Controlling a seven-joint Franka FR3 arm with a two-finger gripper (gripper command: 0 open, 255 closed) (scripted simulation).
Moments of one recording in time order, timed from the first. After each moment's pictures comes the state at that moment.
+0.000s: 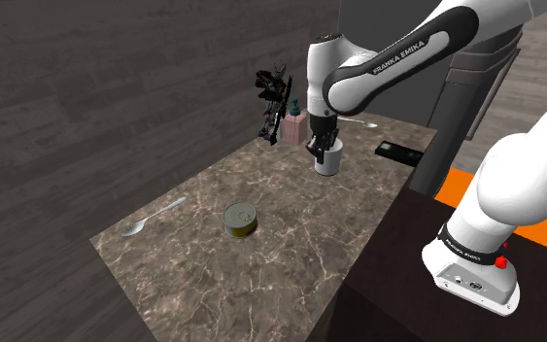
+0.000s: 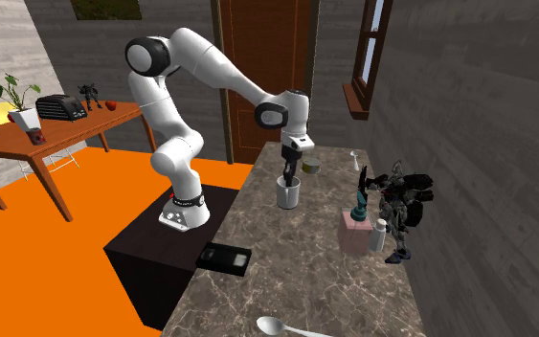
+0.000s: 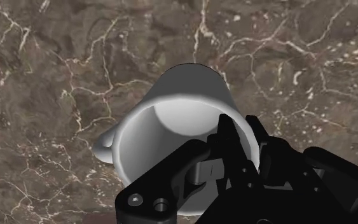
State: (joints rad) arm 0.04 -0.29 0.13 -2.52 -0.03 2.21 0.23
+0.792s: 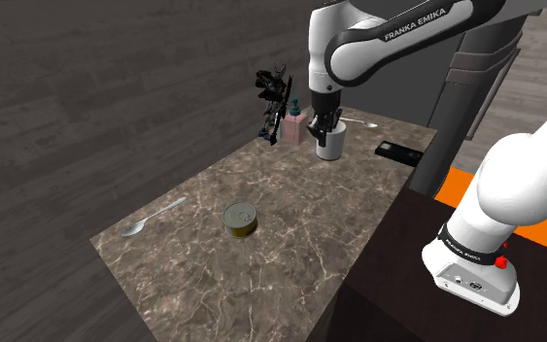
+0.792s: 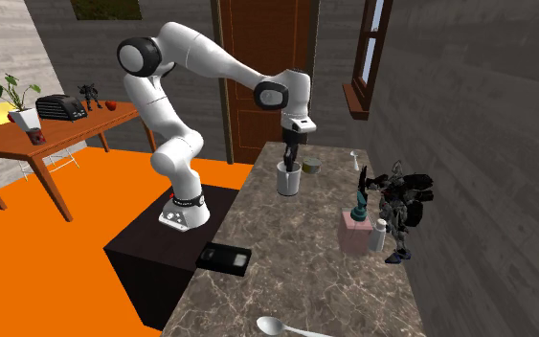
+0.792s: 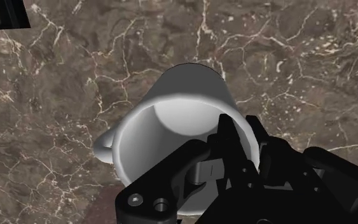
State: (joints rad) arm 0.04 -0.37 0.13 -2.42 -0.02 2.03 0.21
